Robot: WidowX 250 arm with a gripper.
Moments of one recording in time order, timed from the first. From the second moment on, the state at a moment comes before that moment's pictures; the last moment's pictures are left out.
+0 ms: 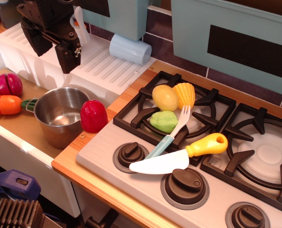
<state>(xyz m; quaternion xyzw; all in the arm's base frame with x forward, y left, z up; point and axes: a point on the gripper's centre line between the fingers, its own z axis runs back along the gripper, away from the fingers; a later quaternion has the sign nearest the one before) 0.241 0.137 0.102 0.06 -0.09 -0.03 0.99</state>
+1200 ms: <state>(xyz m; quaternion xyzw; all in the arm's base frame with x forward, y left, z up) 0.245 0.096 0.073 -0.02 -0.13 -0.02 0.99</state>
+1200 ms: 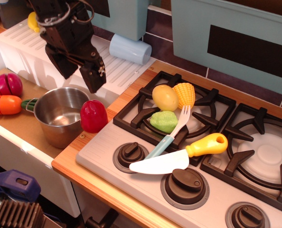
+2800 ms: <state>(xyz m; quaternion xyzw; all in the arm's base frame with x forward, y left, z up) 0.244 0.082 0.012 -0.10 -0.19 0.01 0.98</state>
